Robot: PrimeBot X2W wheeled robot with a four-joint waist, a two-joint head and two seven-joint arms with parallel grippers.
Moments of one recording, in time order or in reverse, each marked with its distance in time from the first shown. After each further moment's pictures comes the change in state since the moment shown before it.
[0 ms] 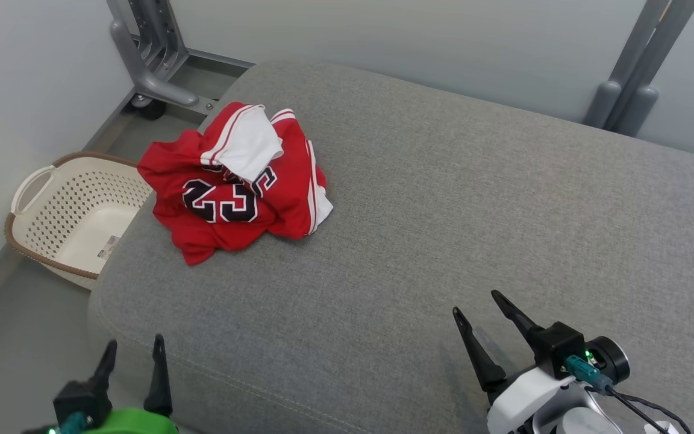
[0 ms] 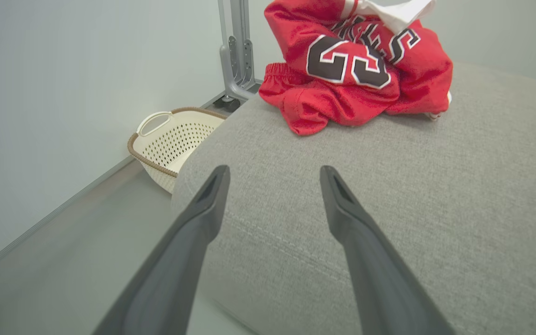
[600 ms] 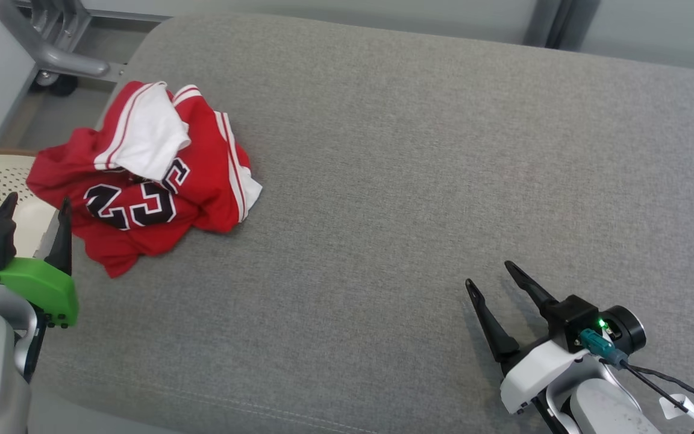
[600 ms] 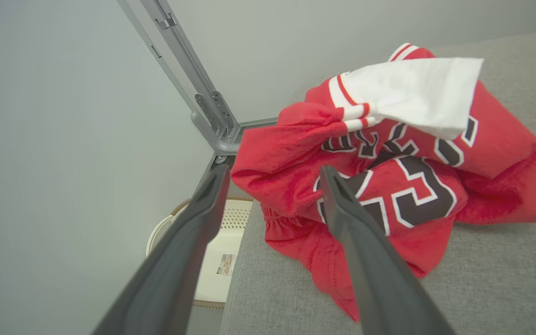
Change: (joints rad) left arm -0.530 0.339 -0.203 0.287 -0.069 -0.037 0.035; right arm -0.056 -0.060 -0.003 -0.003 0.008 0.000 0.000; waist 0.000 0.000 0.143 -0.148
